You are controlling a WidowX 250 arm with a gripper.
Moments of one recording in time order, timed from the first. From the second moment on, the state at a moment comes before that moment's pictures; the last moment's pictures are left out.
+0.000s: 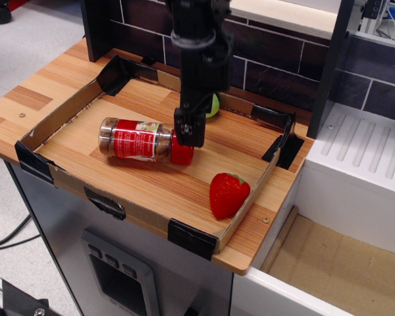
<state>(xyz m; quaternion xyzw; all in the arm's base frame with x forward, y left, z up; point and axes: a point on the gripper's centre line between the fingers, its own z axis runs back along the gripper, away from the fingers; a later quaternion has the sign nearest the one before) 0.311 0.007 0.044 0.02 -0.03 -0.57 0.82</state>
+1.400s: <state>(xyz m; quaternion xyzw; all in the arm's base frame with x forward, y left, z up) 0.304 0.005 0.037 0.04 -0.02 -0.54 0.84</state>
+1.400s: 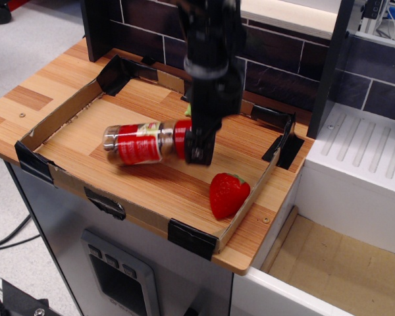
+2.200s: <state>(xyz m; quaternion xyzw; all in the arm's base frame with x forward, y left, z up) 0.313 0.030 0.097 -0.06 -0.19 -0.49 0.85</state>
